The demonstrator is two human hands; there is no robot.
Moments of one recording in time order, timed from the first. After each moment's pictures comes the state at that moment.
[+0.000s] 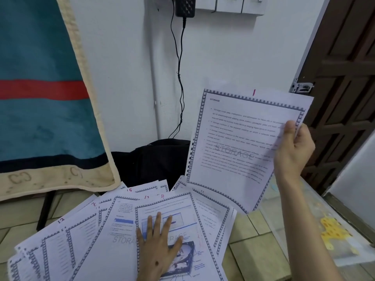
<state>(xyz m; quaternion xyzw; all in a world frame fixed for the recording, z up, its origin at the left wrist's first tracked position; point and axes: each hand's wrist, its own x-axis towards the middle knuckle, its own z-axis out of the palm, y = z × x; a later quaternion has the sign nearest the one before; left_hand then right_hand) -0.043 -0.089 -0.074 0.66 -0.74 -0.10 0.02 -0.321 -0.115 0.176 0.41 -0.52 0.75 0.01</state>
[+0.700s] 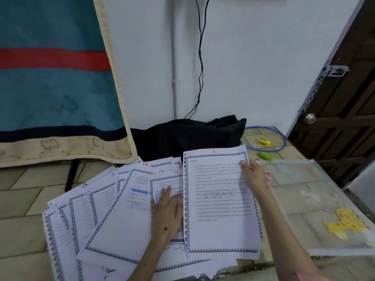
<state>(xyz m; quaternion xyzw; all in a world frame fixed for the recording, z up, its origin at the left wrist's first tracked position) -0.041 -0.078 -0.062 0.65 -0.70 -0.19 0.24 -0.291 -0.134 0.031 0.45 -0.69 0.48 -0.29</state>
